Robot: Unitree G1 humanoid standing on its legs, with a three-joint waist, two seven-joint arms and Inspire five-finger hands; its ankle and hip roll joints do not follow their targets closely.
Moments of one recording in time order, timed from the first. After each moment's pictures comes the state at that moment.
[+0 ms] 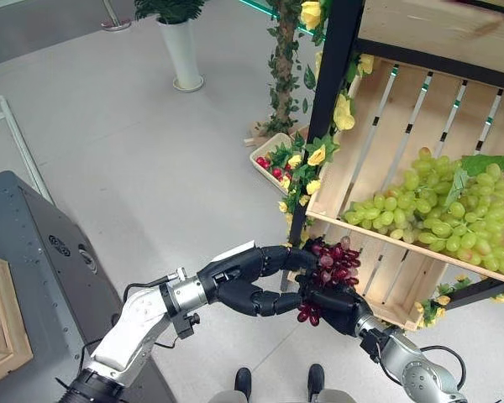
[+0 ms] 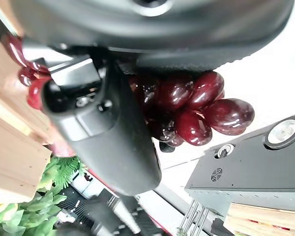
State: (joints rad) left arm -0.01 0.71 -0.27 -0.14 -0.46 -0.10 -0.73; right arm 0.10 -0.42 0.24 0.12 0.99 0.25 0.29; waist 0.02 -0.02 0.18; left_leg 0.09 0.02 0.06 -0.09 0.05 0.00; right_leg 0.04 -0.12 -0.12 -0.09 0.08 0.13
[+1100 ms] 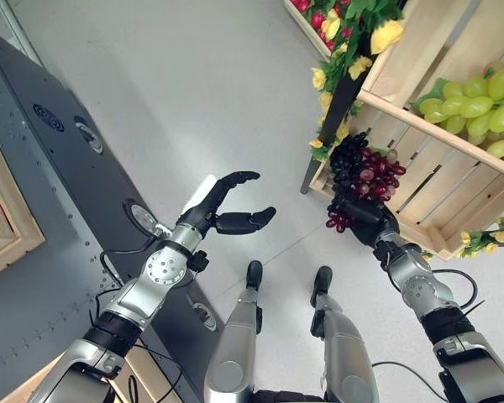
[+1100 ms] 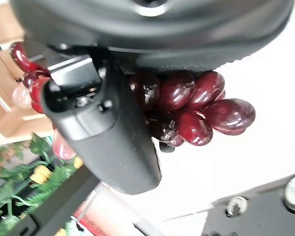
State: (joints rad) left arm -0.37 0.66 -0.39 0.19 -0.04 -0.18 0.11; right arm -0.47 -0.48 0.19 0.53 1.12 -0.02 0.17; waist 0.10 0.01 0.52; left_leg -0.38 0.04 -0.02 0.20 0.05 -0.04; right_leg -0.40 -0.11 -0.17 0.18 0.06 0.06
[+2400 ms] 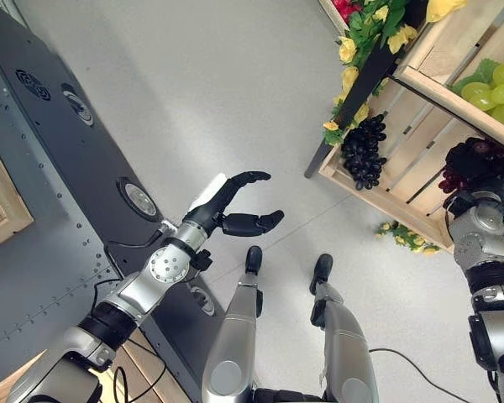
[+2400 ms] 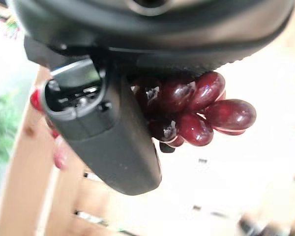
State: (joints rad) left arm -0.45 0.76 -0.55 0.19 -0.12 -0.23 0.14; right arm -0.76 -0.72 0.13 0.88 0.72 -0.08 -0.39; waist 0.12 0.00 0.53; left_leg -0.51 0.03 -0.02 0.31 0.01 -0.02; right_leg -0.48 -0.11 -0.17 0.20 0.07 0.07
